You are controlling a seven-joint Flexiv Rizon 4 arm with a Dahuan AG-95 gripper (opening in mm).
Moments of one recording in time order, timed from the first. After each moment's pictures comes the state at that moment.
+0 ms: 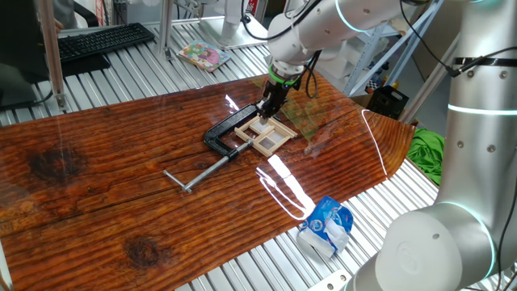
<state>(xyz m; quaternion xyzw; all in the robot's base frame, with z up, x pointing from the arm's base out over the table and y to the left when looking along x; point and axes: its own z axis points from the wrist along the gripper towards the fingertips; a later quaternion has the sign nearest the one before) 0.616 -0.204 0.030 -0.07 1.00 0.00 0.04</state>
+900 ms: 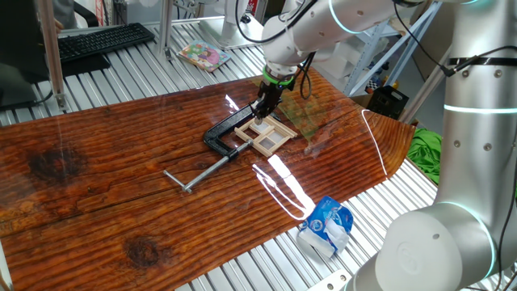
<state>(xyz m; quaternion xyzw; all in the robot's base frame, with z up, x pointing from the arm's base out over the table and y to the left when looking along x) 0.626 -0.194 0.022 -0.07 1.00 0.00 0.03</state>
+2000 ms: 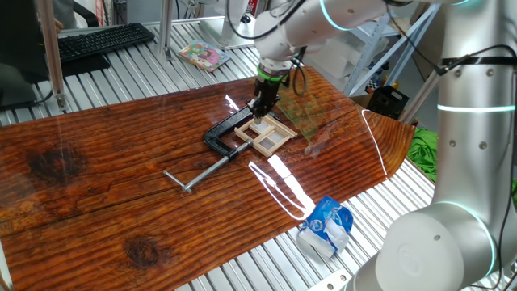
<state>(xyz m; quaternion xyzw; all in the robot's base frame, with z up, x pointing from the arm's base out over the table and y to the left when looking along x) 0.629 -0.194 0.021 -0.06 1.00 -0.03 -0.01</state>
